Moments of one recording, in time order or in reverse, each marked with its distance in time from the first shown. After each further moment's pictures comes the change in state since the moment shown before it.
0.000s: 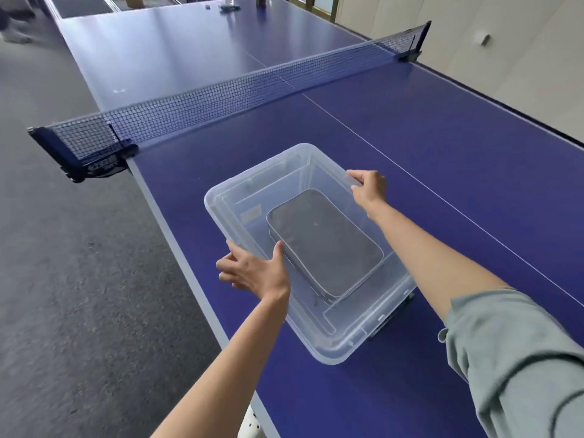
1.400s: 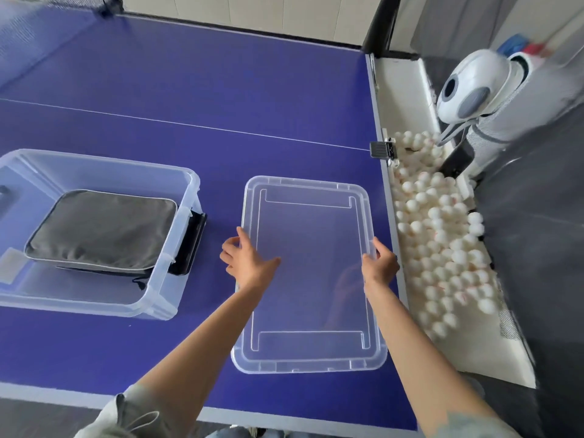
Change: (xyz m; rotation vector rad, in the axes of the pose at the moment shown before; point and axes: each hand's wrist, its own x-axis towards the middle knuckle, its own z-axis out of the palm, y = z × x) left_hand -0.253 -0.082 0.074 0.479 -1.000 0.709; right_hand -0.422 0.261 -0.141 0.304 0.952 0.991
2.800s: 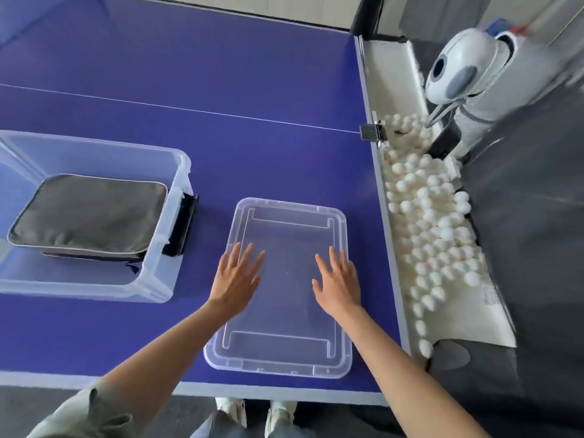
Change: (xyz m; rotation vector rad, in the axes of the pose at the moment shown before) left_hand -0.010 -0.091 -0.008 0.802 -0.250 0.750; right_hand -0.091 0.034 -0.004 -1.050 -0.510 -0.577
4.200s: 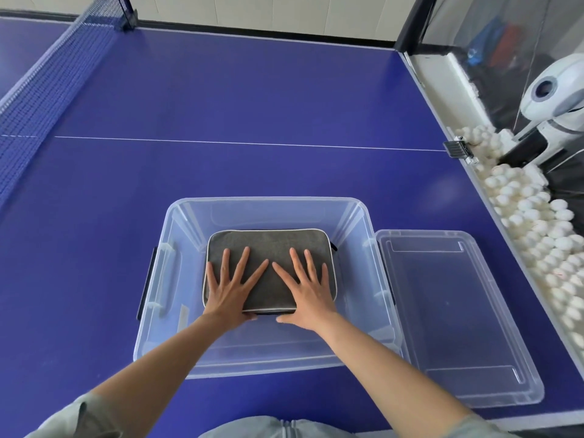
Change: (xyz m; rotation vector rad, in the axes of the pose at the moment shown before) left_hand -0.022 -0.399 -0.058 0.115 -0.119 0.088; right_hand 0.093 -0.421 0.010 -0.037 -0.032 -0.228
